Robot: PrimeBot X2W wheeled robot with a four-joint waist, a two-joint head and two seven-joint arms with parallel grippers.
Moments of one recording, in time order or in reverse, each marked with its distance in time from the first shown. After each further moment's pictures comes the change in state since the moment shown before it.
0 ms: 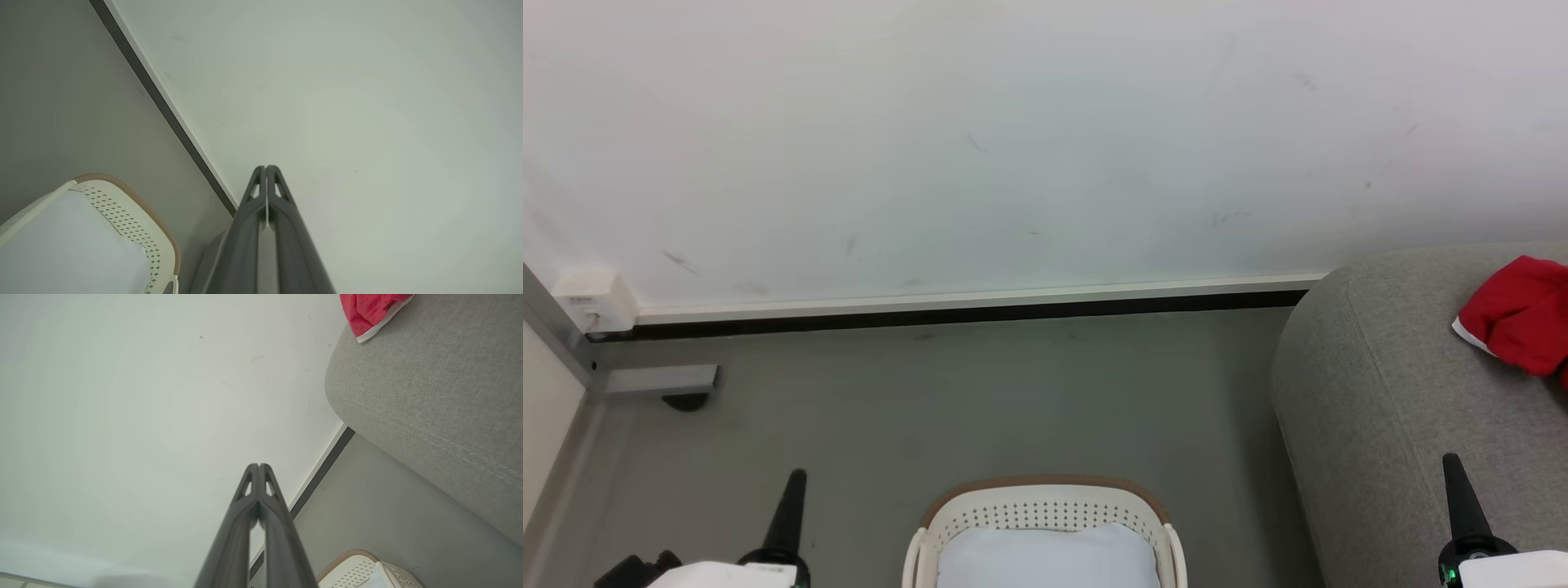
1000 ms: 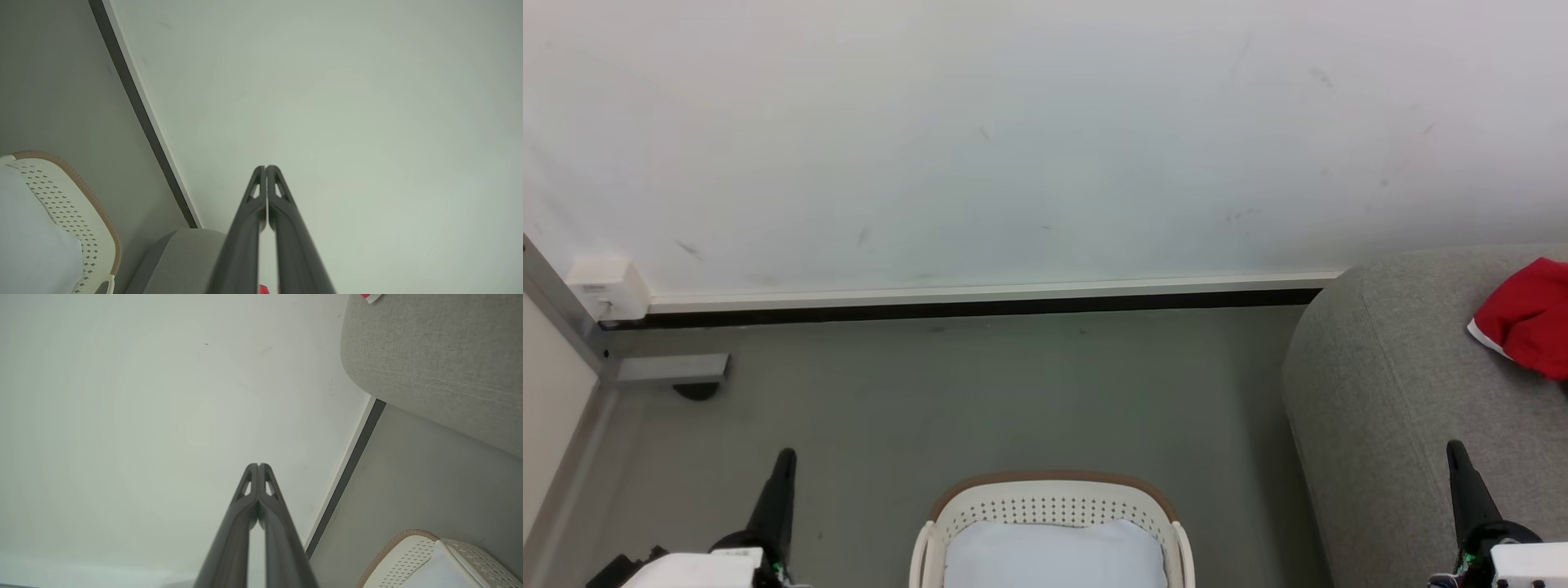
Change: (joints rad) left arm -0.029 -0.007 0.042 -0.001 -0.231 -0.024 0.066; right arm -0.019 -0.002 -0.019 -0.013 0.250 0.000 0.064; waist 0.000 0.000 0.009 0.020
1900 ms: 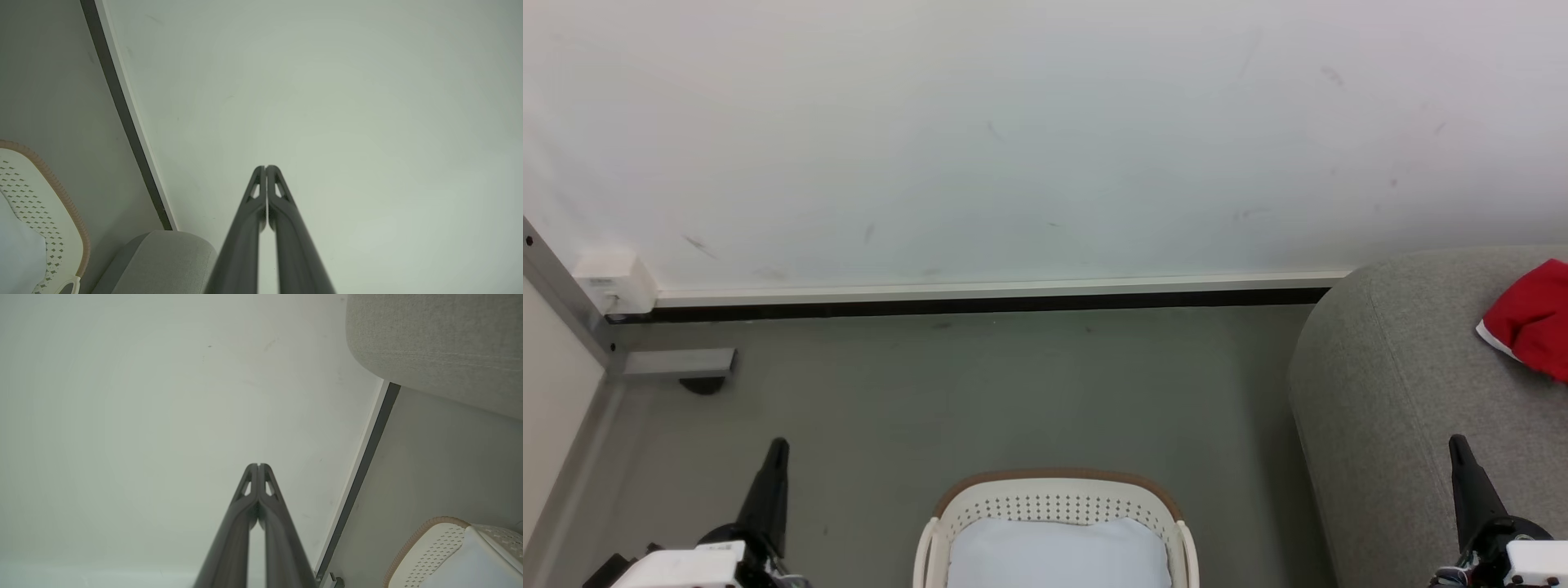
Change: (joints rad) left arm -0.016 -0.003 0.022 -0.001 -0.117 -0.015 0.031; right arm -0.006 -0.002 -0.009 -0.007 0.126 0.000 0.032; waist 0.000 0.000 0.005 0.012
